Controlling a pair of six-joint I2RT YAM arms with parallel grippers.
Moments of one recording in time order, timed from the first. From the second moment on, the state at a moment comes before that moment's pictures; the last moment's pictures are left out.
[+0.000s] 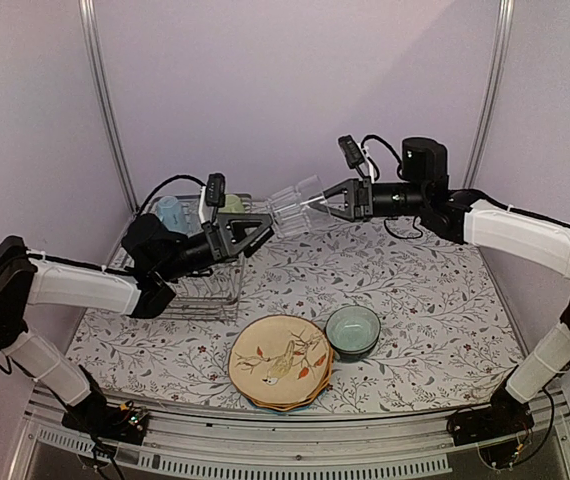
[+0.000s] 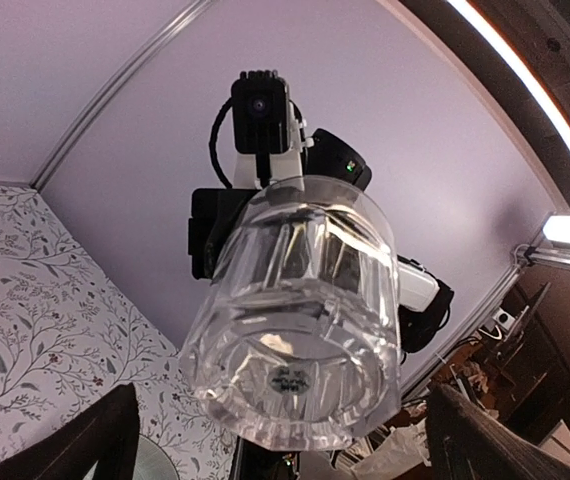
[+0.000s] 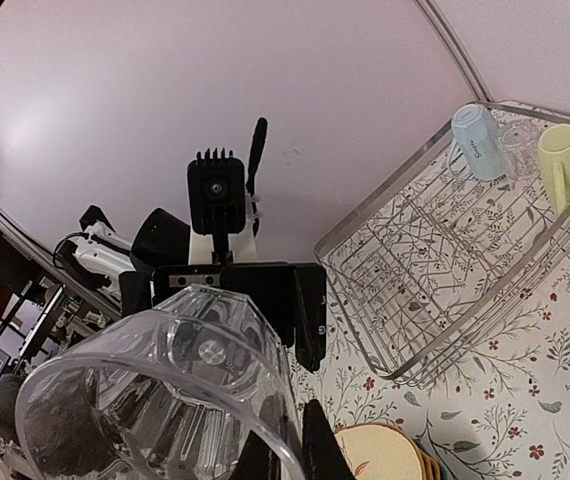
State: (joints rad) left arm -0.74 1.51 0.70 1.16 0.54 -1.01; right arm 0.63 1.58 1.28 0.13 -0.84 0.60
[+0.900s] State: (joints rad) left arm -0.69 1.50 0.70 1.15 0.58 -1.04; right arm 0.64 1.62 1.22 0.27 -0.88 0.64
